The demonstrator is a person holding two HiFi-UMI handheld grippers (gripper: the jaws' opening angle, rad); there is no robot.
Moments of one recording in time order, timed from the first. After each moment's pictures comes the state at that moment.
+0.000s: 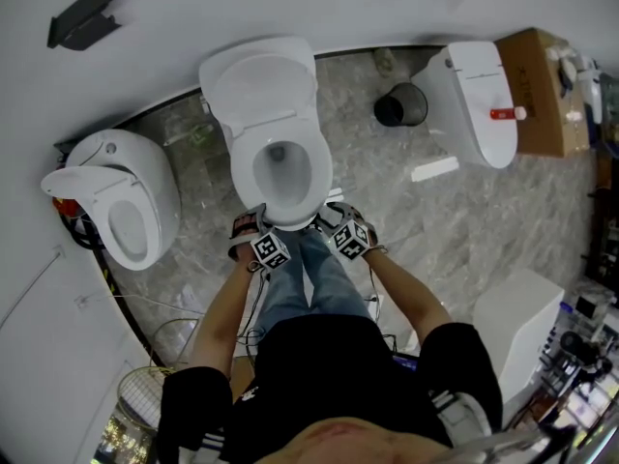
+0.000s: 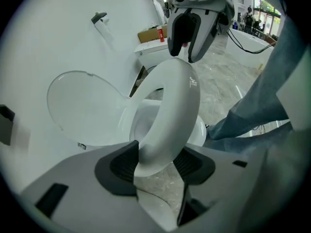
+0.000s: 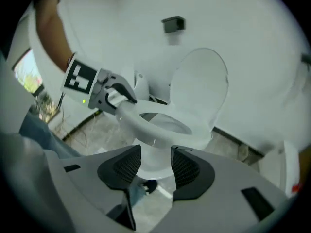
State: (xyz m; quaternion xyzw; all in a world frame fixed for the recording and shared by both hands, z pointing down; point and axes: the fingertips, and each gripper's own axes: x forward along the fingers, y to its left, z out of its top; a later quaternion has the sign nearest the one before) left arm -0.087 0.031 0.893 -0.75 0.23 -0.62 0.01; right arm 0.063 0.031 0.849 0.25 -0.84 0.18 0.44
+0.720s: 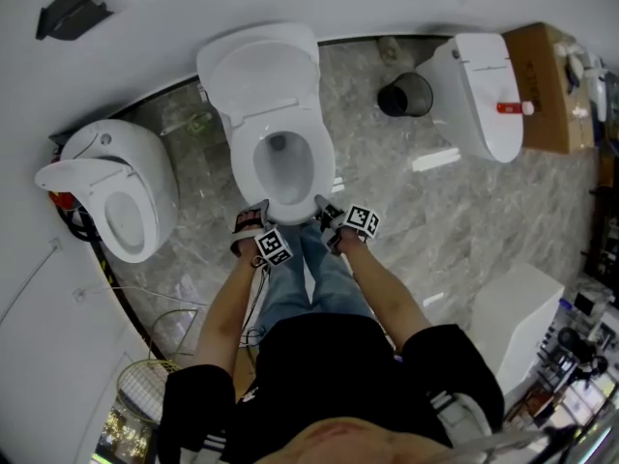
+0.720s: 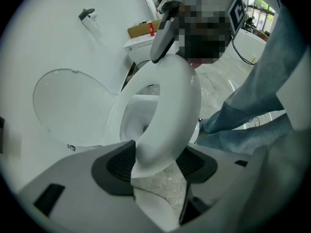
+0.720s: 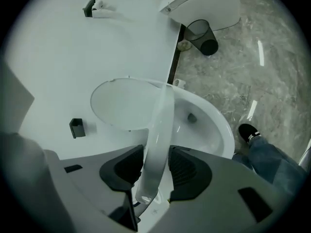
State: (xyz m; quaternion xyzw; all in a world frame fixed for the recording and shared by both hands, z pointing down) left arm -0.082 0.056 0.926 -0.75 0.18 -0.64 0.01; right arm 0.074 0.029 0.921 0.43 -0.50 0.75 -0.08
